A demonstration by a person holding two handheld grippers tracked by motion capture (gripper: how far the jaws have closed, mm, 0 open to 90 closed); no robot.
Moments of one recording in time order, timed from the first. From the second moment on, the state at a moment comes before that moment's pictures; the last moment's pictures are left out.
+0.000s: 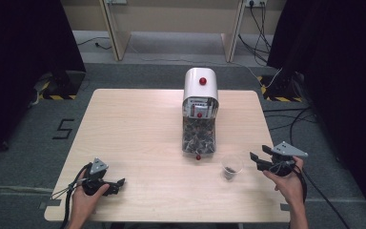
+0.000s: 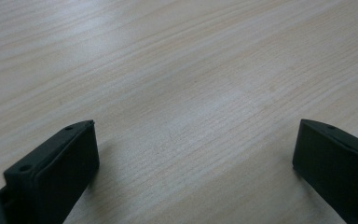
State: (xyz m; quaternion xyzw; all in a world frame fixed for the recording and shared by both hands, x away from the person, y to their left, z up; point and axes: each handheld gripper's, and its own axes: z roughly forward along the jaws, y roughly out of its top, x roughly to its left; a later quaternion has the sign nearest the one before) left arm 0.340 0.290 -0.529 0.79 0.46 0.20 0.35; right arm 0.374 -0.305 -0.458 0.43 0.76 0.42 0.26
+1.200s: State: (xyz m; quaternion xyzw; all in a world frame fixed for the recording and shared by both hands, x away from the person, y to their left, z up) left arm 0.340 0.290 -0.529 0.79 0.46 0.20 0.35; right arm 0.326 -0.318 -0.475 0.46 0.75 0.40 0.27
